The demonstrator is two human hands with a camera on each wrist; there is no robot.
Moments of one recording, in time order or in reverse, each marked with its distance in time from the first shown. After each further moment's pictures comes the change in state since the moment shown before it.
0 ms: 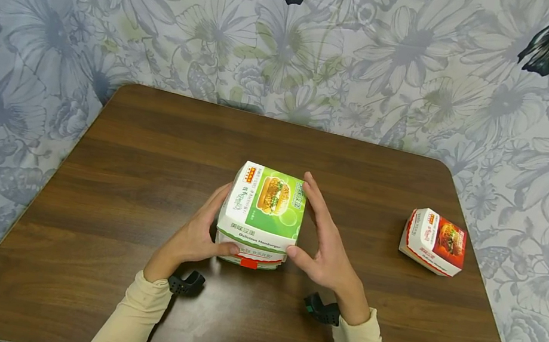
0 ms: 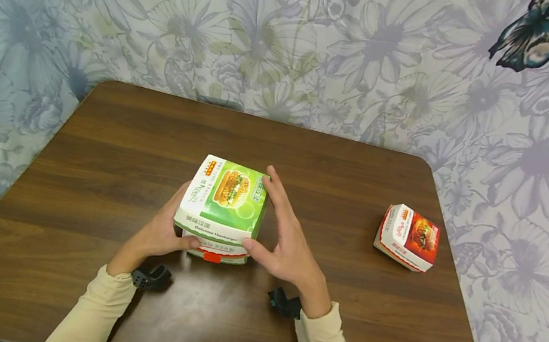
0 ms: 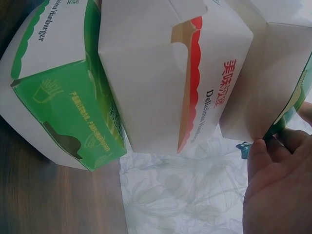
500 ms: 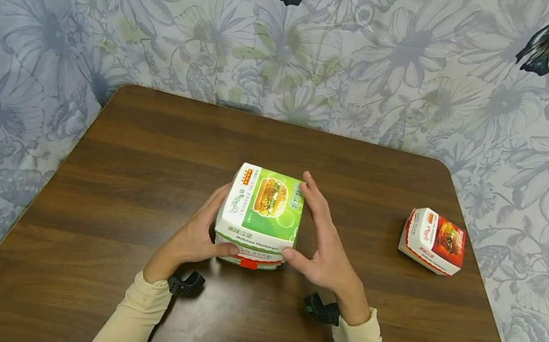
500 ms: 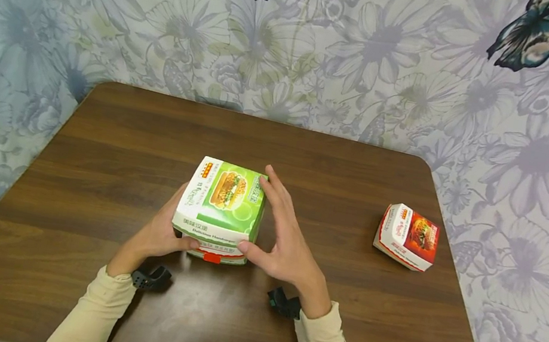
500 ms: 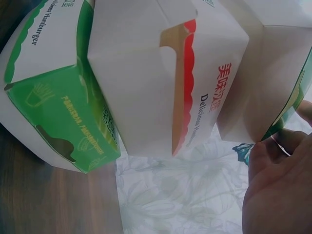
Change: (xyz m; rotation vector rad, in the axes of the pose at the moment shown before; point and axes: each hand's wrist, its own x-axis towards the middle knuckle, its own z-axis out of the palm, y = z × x) left_hand 0.001 0.002 -0.002 -0.008 -0.007 -0.005; right_hand 0.003 -0.005 -0.001 -0.093 0.005 -0.021
